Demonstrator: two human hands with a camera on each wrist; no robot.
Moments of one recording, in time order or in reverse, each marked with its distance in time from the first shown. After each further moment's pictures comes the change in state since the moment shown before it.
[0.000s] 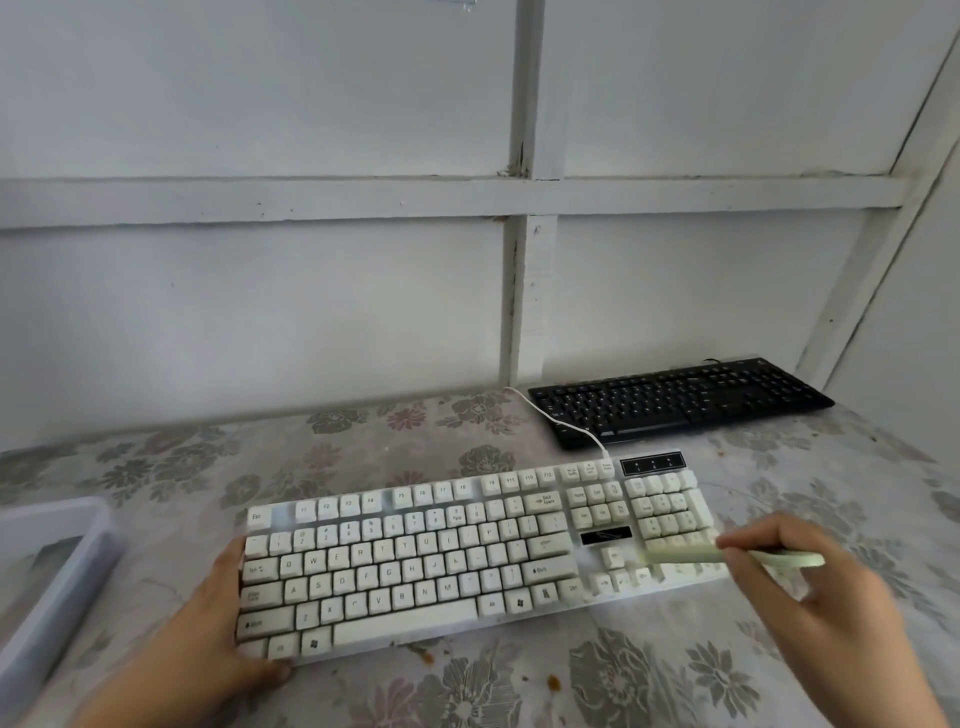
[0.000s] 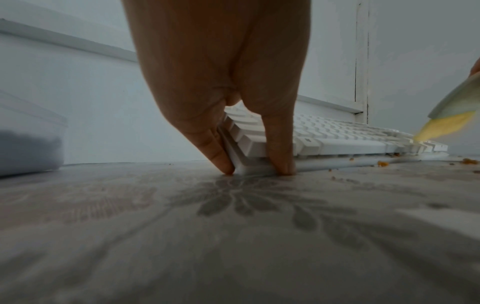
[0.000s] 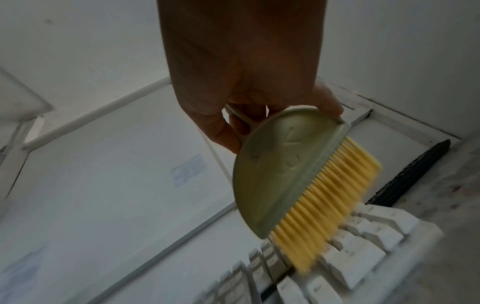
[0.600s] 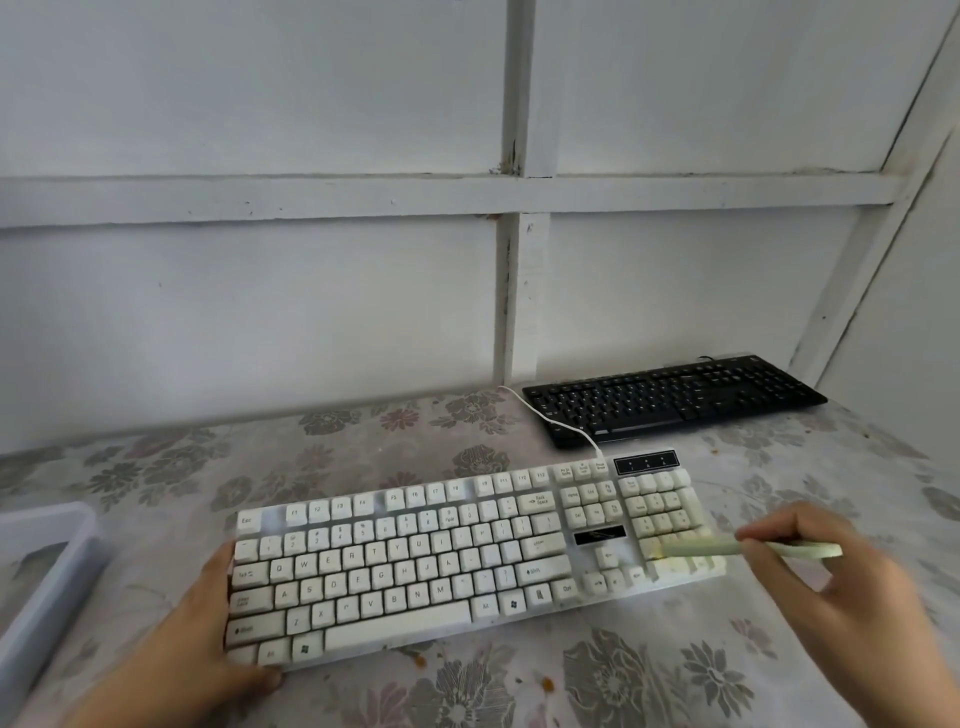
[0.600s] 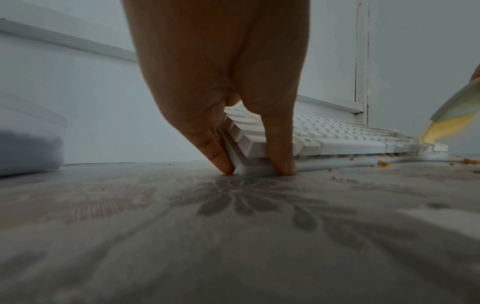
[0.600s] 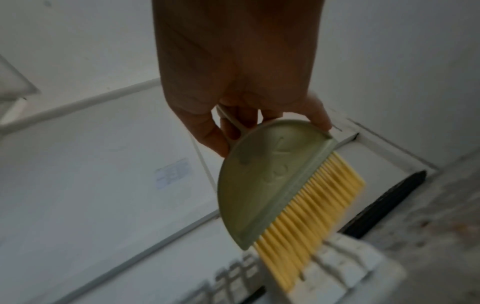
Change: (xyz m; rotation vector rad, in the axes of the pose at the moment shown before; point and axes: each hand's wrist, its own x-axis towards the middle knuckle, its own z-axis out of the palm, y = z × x) left_hand 0.003 -0.004 0.000 0.011 0.003 -0.008; right_hand 0.010 0.012 -0.015 -0.047 -0.006 -0.021
